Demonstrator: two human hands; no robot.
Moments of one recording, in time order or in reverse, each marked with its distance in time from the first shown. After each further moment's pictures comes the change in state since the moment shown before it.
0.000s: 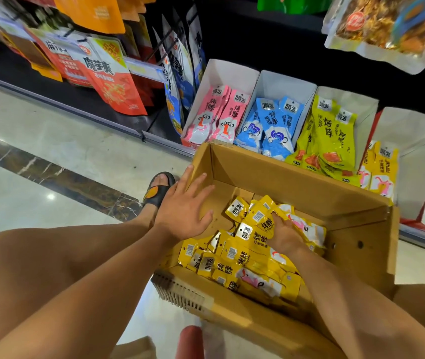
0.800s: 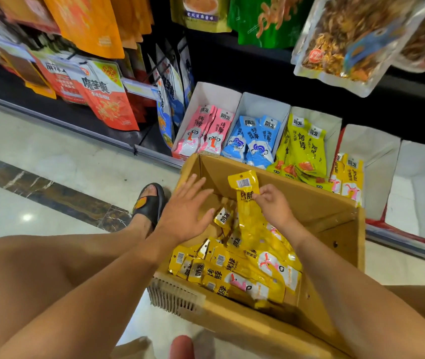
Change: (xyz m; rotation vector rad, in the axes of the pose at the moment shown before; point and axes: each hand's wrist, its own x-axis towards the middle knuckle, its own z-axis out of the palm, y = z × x) left_hand 0.003 0.023 -0.007 -0.263 0.095 0.010; right_hand -0.062 -0.058 -0.102 0.810 0.339 -0.248
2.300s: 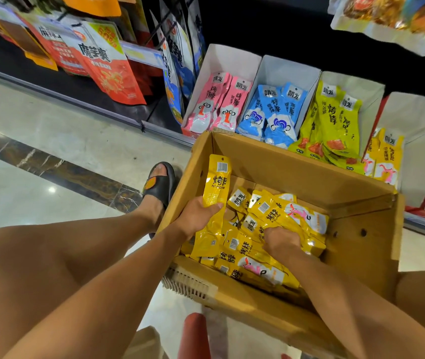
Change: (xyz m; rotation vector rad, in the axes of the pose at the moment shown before) left_hand -0.009 -0.002 0.039 -1.038 -0.325 -0.679; right_hand -0.019 0.132 0.063 -1.293 -0.451 0.097
